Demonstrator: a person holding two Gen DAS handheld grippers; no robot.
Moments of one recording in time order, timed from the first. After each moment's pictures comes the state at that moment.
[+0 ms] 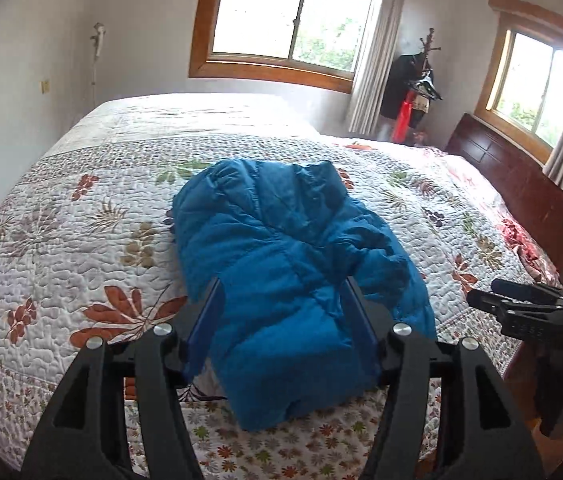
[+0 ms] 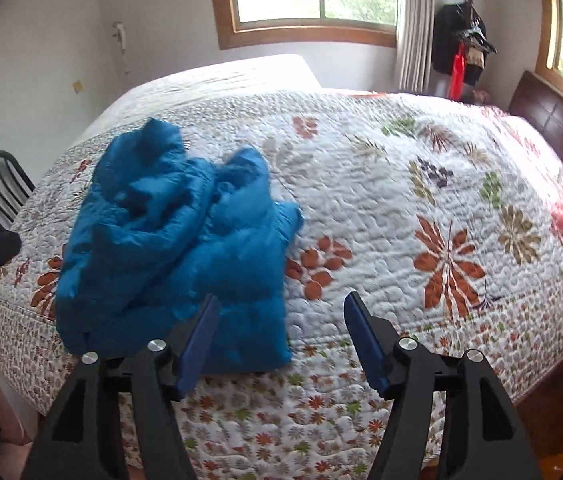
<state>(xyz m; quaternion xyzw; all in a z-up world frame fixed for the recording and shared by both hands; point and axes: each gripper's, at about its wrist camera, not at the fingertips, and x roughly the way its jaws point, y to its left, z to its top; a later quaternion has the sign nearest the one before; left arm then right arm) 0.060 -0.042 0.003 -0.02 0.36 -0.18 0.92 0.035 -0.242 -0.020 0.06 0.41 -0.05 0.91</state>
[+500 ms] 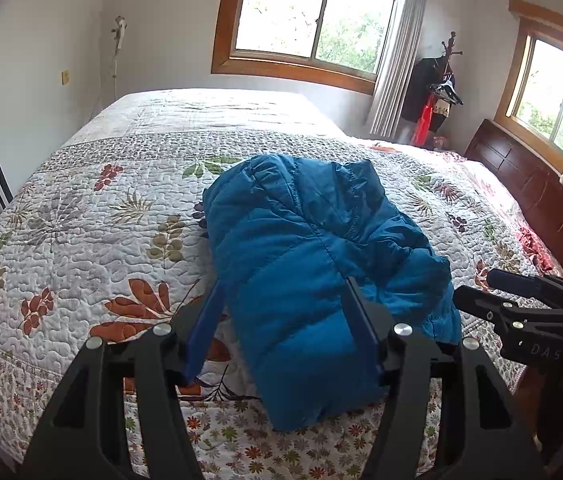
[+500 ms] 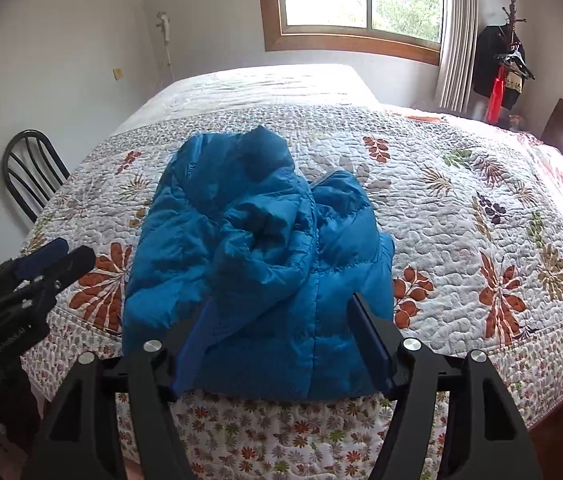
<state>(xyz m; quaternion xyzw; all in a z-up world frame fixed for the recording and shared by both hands) 0.067 -0.018 -0.002 -0.02 0.36 -0.15 0.92 0.068 -0.167 -0.004 0.04 0.41 0.00 0.91</state>
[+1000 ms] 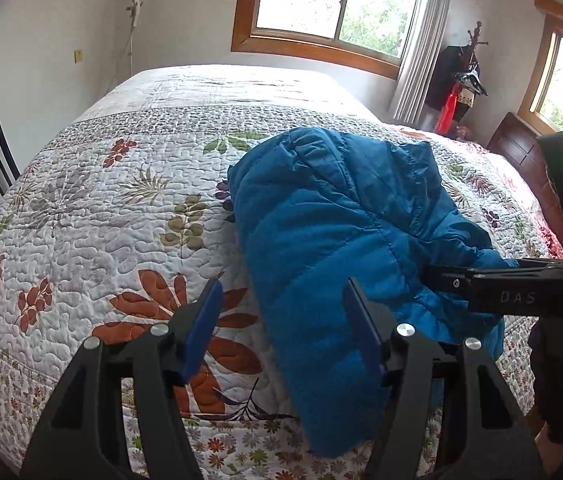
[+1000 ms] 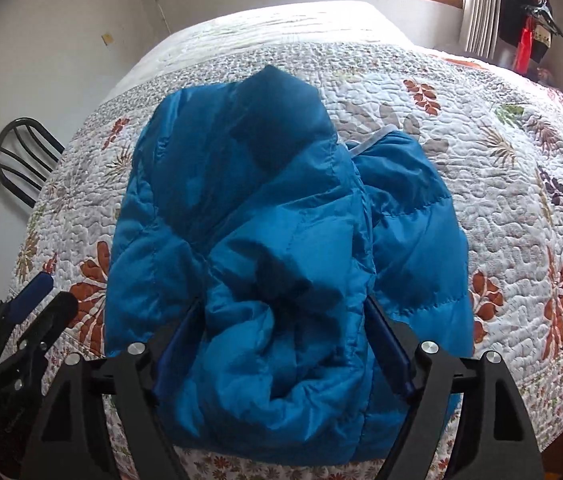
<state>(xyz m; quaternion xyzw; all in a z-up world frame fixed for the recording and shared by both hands) 0.110 -0.005 -0.033 -0.02 0.40 -0.12 0.91 0.167 -0.160 -0.056 0.09 0.51 0.04 0.85</state>
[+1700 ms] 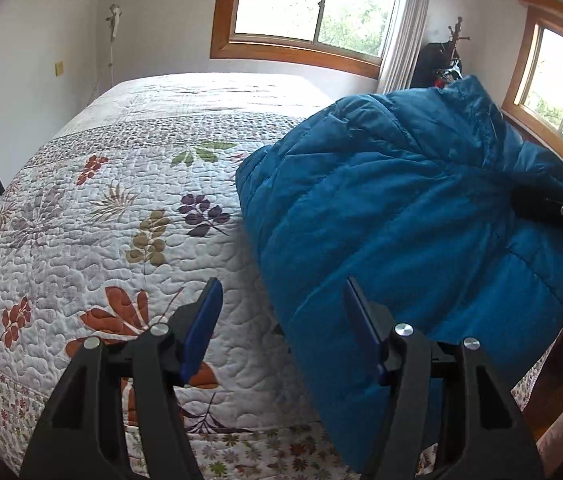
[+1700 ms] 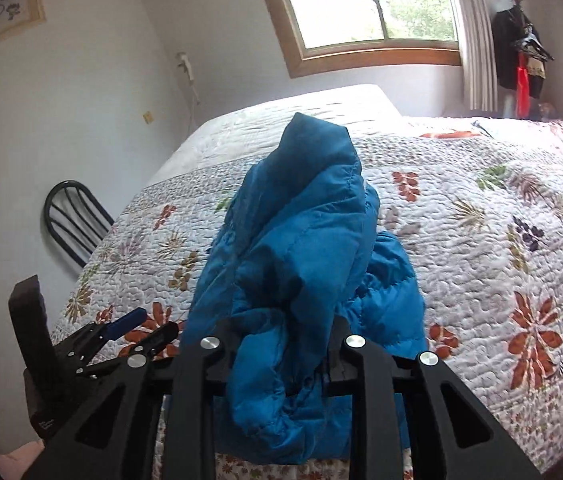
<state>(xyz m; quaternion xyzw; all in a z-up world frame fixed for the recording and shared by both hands) 0.109 -0.052 -0.022 0.00 0.39 -0.16 0.91 0.093 -0.223 0.030 0.13 0.37 0.07 0.92</state>
